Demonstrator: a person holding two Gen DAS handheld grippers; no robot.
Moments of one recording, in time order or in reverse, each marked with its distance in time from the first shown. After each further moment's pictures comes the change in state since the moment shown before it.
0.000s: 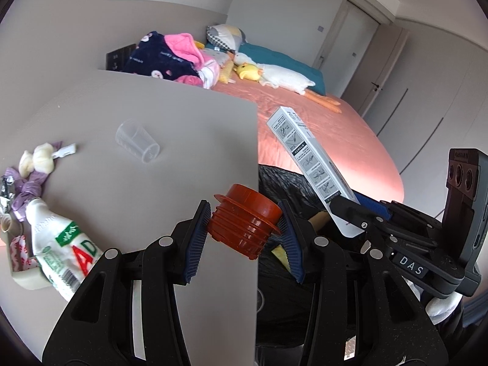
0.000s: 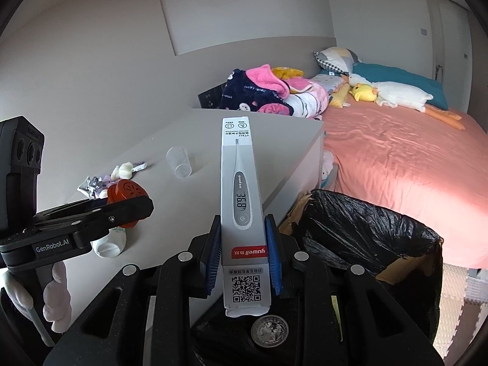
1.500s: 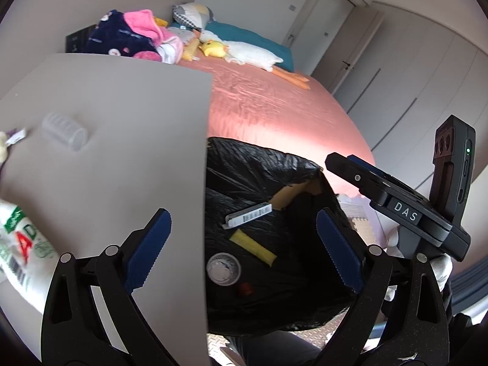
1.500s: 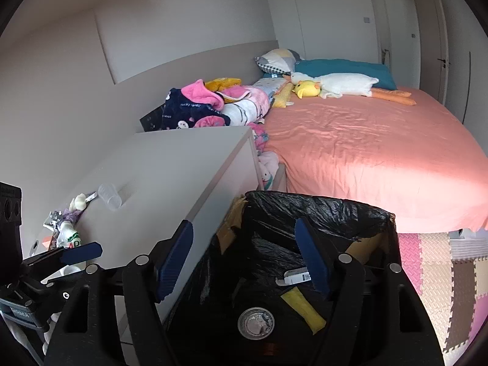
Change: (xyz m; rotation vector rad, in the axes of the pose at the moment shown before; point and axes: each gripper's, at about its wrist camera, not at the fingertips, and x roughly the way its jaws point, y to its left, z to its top) left arm 0.018 -0.023 -0.017 0.028 0.096 -0.138; right arm -0.021 -0.048 -0.005 0.146 -0.050 -0.167
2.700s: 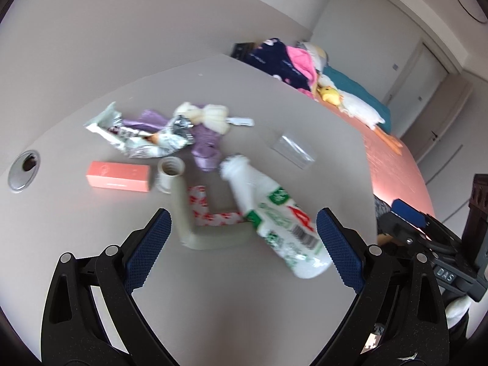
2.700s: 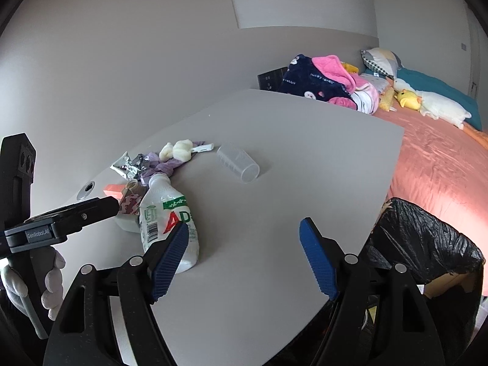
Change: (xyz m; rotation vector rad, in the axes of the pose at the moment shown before) left arm -0.137 0.168 -0.059 -0.332 -0.170 0.385; right arm 0.044 0.186 -0.024 -0.286 0.125 0.301
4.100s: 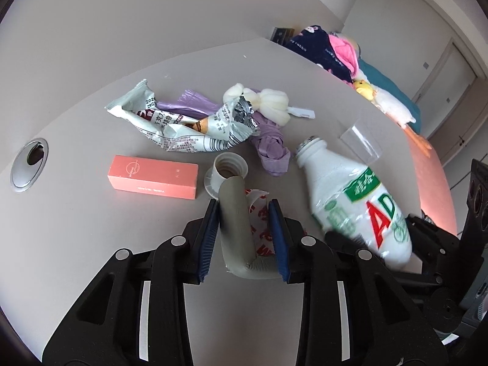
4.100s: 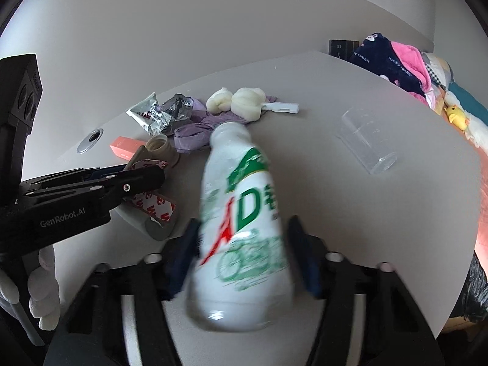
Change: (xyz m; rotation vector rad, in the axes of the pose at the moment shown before) left arm 0.038 0.039 0.007 -0.049 0.055 0.108; right arm 0.105 0.079 0.002 -0.193 0.181 0.074
